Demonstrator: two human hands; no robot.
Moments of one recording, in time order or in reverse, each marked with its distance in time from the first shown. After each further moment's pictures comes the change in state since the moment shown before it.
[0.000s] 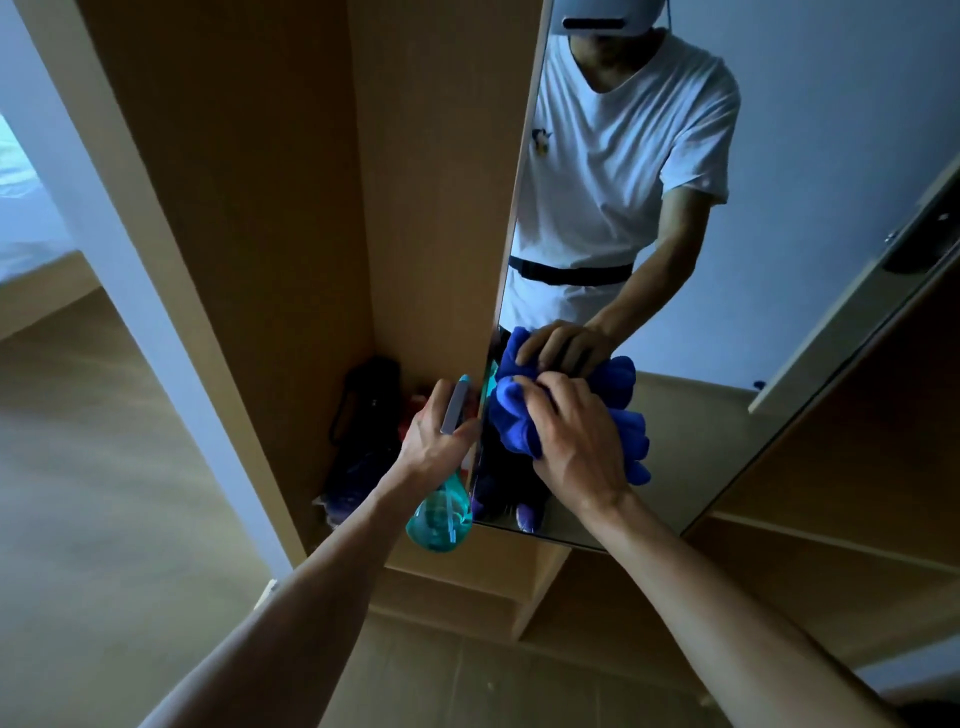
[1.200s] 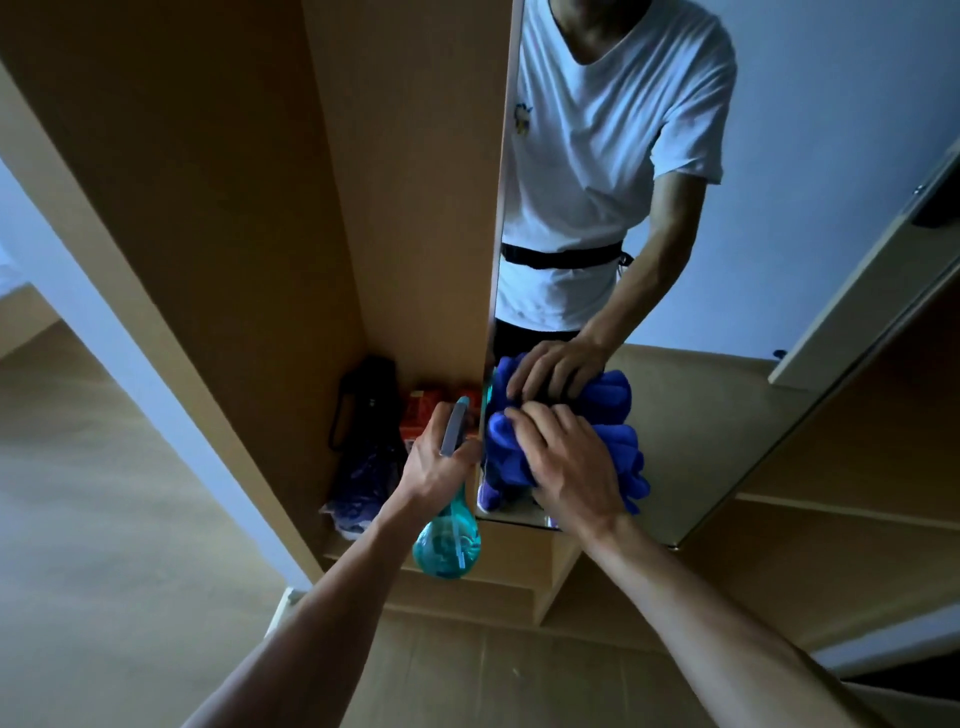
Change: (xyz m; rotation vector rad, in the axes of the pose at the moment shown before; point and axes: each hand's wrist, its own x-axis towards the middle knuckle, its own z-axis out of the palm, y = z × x) left_hand 0.012 -0.029 0.006 -0.028 -0.074 -0.087; right_hand -0.011 -0.009 0.042 -0.037 -0.113 0.008
